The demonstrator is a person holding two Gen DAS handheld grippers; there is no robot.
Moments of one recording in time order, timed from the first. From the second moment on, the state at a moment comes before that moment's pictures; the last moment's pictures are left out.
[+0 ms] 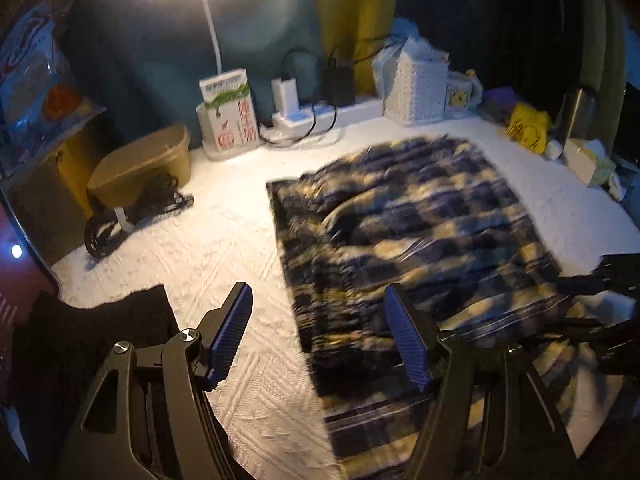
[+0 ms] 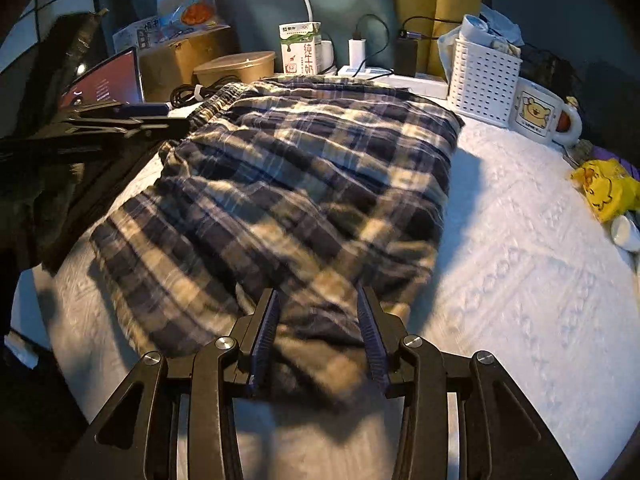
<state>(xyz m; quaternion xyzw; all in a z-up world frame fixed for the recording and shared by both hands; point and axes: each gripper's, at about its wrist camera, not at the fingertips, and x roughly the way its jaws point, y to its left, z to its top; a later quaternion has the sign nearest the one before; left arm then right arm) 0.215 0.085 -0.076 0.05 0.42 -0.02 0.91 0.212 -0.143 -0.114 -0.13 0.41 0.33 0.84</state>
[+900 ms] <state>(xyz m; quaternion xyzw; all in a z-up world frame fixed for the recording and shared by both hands) 0.320 0.126 -0.097 0.01 0.43 -0.02 0.90 0.390 -0.131 -0.093 -0.09 0.40 0.32 0.86</state>
